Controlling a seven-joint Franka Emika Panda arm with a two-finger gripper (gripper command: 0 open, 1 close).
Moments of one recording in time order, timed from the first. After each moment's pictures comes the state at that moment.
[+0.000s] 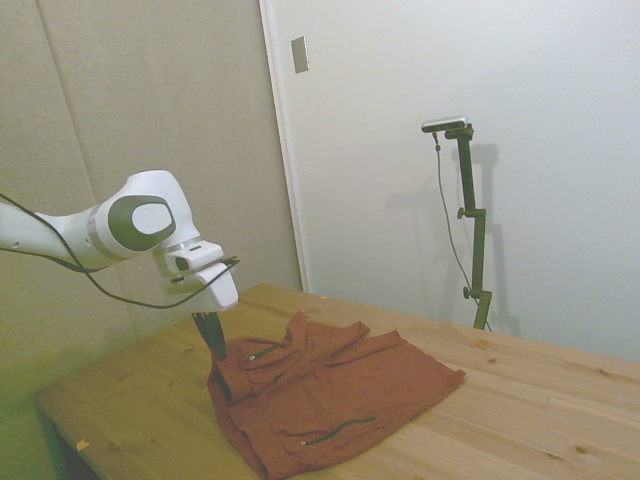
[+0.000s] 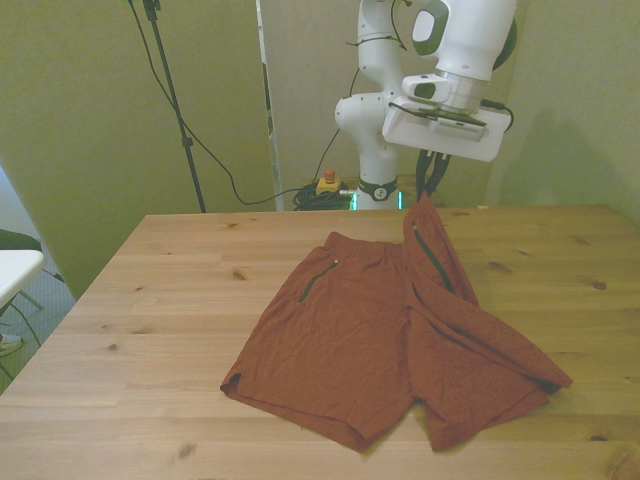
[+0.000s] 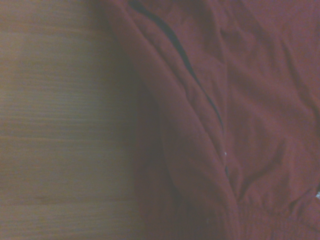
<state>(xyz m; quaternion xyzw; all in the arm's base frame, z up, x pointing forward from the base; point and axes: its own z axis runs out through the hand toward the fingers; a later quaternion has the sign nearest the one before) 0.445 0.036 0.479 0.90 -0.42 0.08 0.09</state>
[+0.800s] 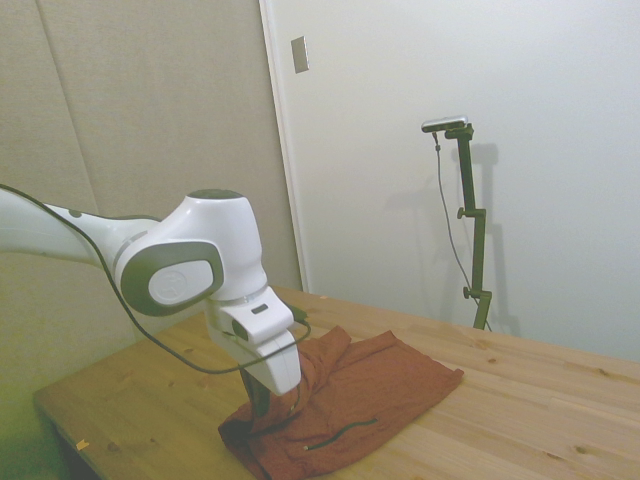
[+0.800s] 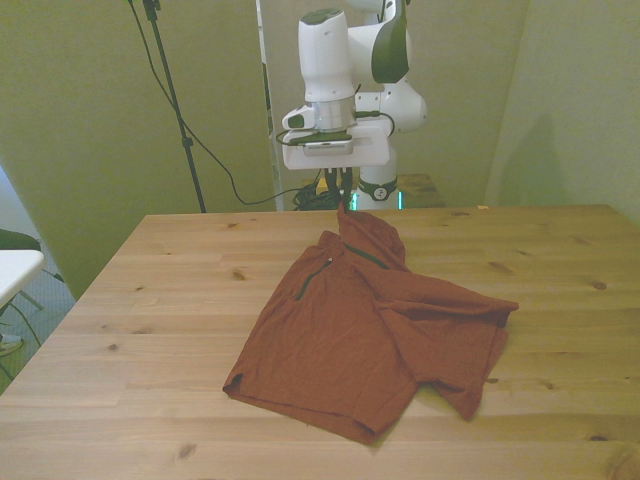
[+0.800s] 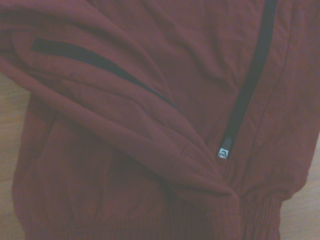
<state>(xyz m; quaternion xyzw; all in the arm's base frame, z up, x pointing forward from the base) 0.396 -0.159 0.429 0.87 -0.49 0.02 -0.05</state>
